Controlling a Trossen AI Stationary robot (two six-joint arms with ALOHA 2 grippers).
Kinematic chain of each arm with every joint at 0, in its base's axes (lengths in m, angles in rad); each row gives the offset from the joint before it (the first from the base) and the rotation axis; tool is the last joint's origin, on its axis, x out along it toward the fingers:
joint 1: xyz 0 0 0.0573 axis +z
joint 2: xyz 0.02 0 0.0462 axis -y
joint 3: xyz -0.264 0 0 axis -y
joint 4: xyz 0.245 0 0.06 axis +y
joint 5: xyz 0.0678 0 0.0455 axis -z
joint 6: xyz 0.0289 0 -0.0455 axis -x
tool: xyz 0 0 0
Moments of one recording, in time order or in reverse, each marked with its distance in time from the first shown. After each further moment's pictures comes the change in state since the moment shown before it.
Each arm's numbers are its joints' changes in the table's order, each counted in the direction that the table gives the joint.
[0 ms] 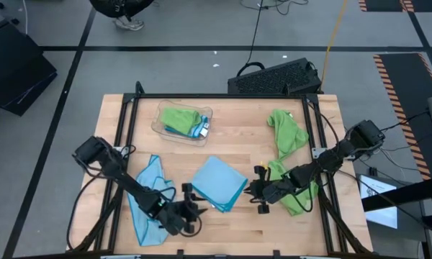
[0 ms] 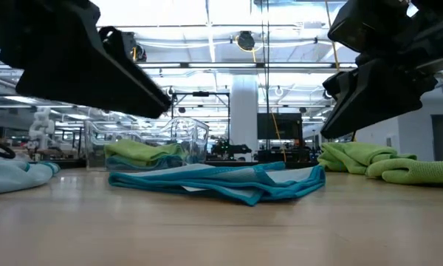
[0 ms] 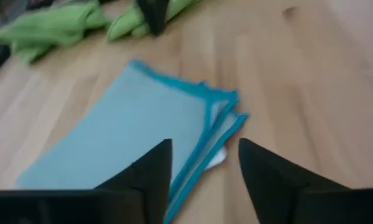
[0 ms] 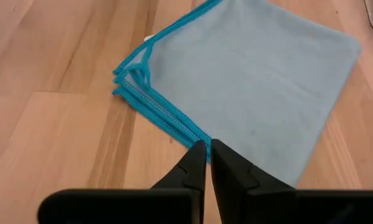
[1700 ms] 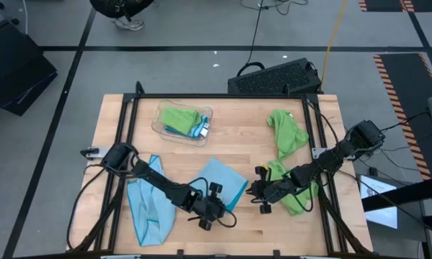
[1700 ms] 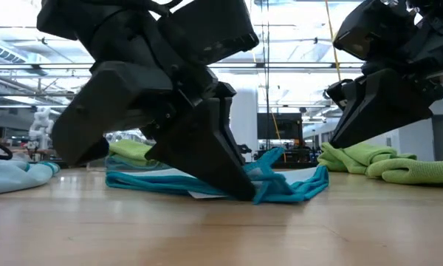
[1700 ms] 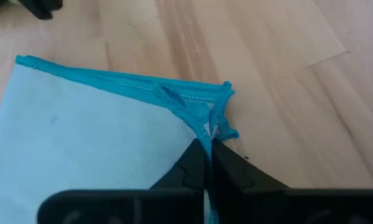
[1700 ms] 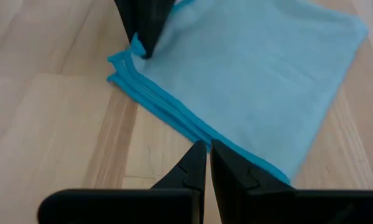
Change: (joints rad) left arm 0.237 -0.252 0.326 0.256 0.440 -0.231; right arm 0.001 0.000 -0.033 -0.021 -0.028 0.006
